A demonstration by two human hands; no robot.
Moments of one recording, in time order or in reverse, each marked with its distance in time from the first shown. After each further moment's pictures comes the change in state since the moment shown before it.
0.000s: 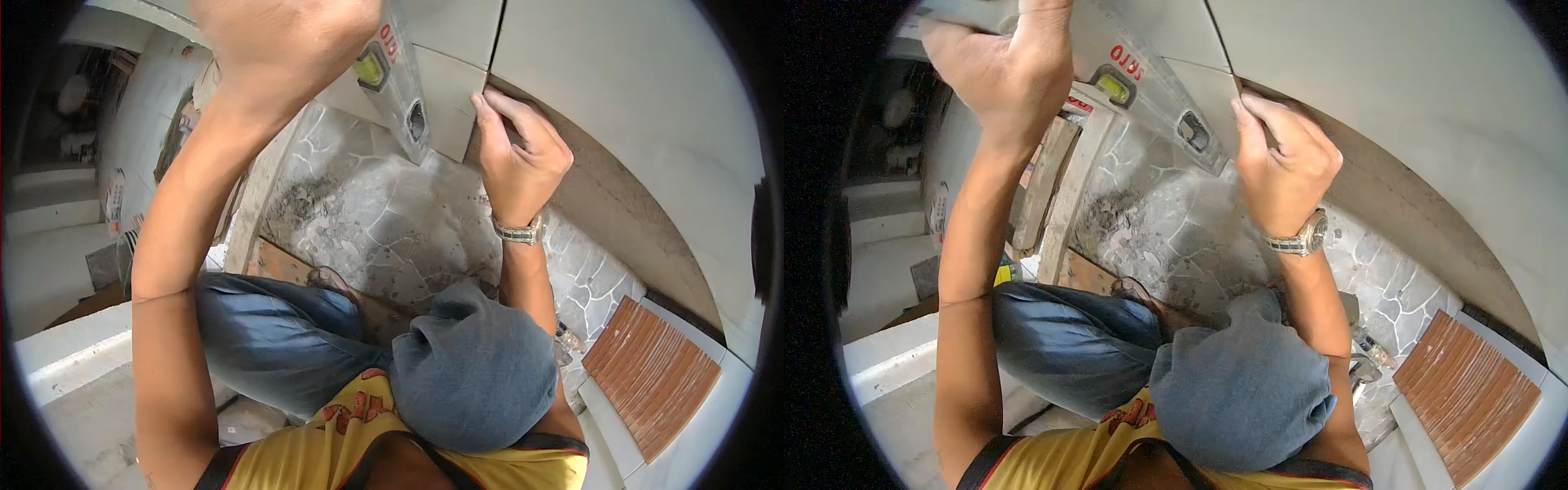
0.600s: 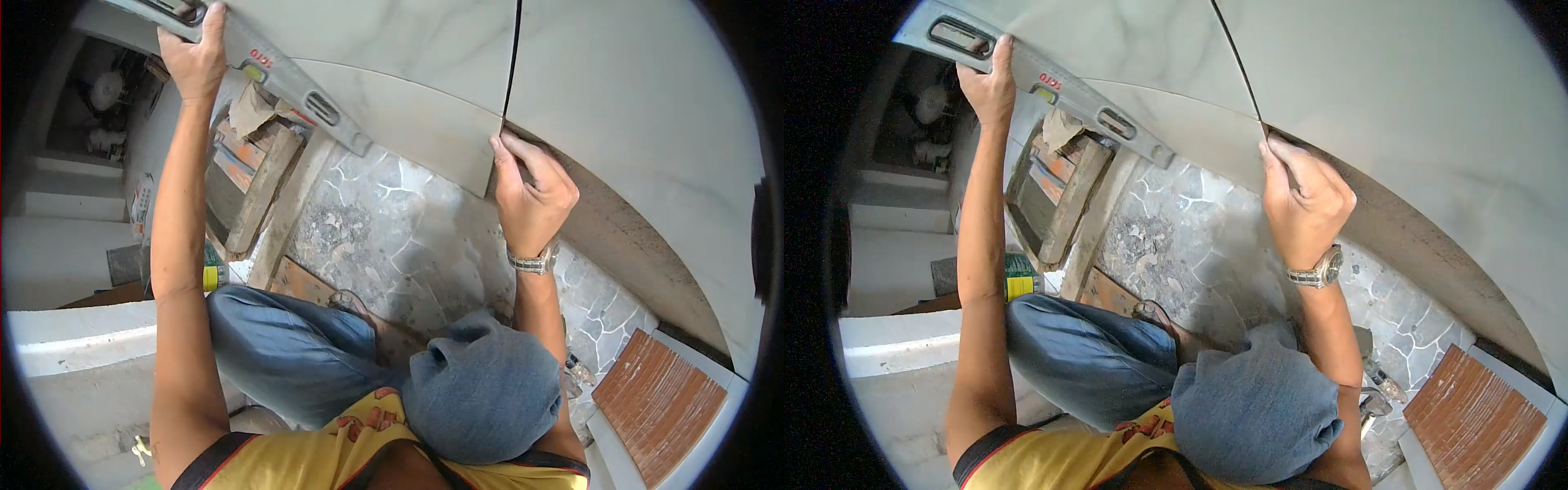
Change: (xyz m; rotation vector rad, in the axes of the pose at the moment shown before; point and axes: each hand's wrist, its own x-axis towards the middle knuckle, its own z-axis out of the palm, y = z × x) left_hand -0.048 -0.138 -0.106 0.199 0.047 -0.411; right_hand 0.000 0.000 -0.002 -0.024 -0.008 0.005
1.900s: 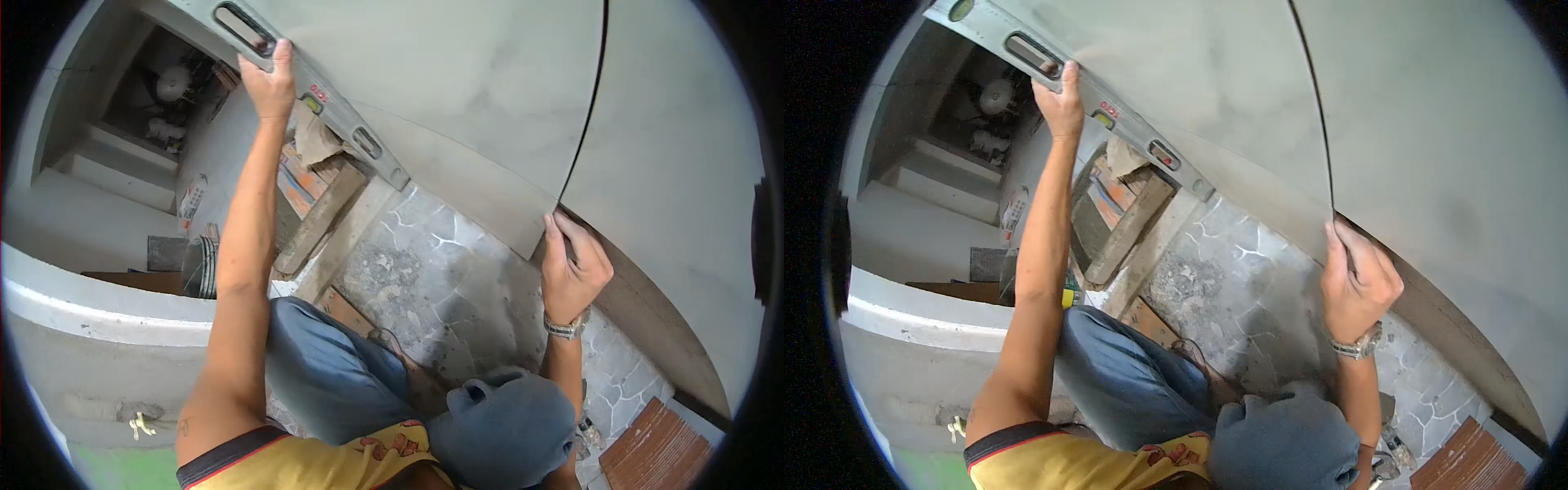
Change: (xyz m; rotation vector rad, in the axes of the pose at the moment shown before) left_hand 0.003 -0.040 -0.007 -0.005 0.120 -0.146; right_hand 0.002 -0.007 -0.004 0.052 -0.032 0.012
